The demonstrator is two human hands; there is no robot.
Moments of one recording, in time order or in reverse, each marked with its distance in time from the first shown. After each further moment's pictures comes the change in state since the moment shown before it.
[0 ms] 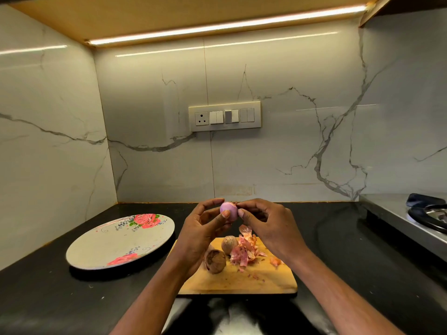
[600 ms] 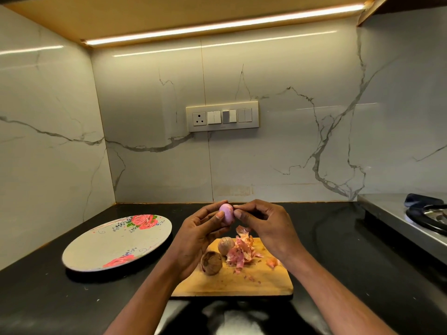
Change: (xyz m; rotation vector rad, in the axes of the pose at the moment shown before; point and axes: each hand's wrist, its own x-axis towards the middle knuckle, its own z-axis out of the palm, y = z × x) left_hand 0.001 -0.001 -0.003 -0.063 -0.091 -0.052; right_hand 0.001 0.003 -0.002 0.308 -0.024 0.129
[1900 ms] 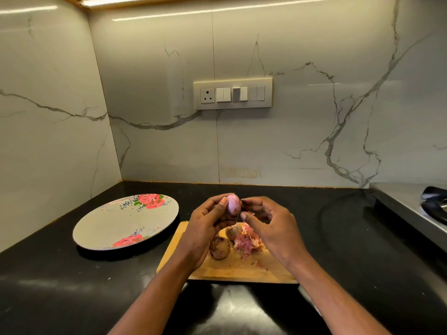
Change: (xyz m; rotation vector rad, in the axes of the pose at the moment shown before) left_hand -0.001 -0.012 0.003 0.063 0.109 -0.002; right_hand -0.014 0.009 0.012 -0.178 -0.001 0.013
